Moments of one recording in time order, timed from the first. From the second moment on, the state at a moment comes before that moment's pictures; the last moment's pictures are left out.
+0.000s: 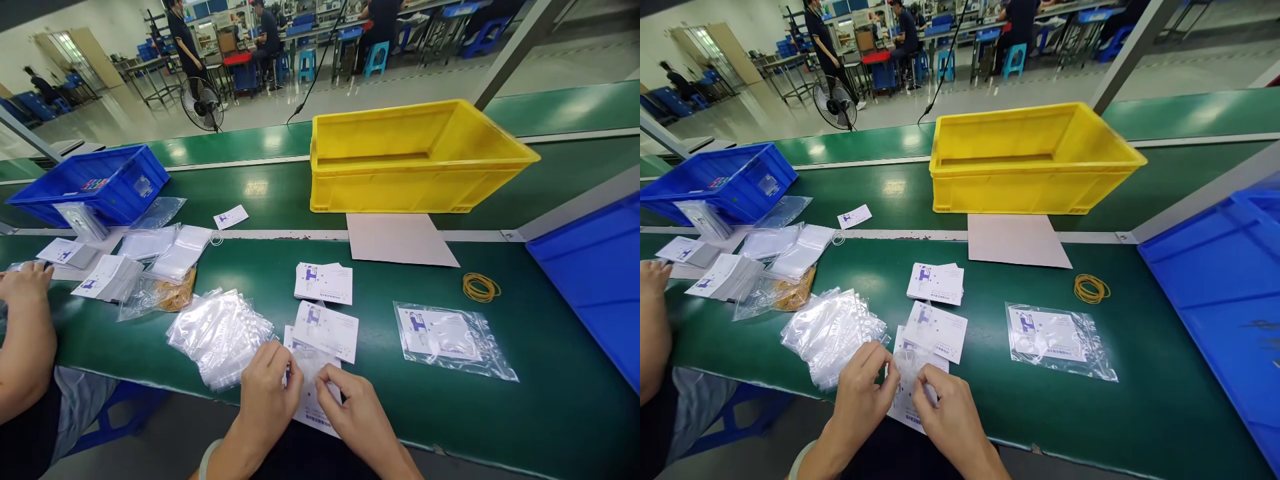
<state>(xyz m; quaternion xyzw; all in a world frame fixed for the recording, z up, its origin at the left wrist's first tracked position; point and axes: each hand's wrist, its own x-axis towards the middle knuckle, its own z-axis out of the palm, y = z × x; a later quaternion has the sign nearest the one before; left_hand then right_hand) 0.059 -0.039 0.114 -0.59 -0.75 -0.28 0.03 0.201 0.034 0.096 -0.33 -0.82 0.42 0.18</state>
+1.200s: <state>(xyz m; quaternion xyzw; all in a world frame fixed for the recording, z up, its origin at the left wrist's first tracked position) 0.065 -0.040 0.138 -0.62 -0.69 -0.37 -0.09 0.240 0.024 0.134 -0.30 -0.77 0.52 0.24</state>
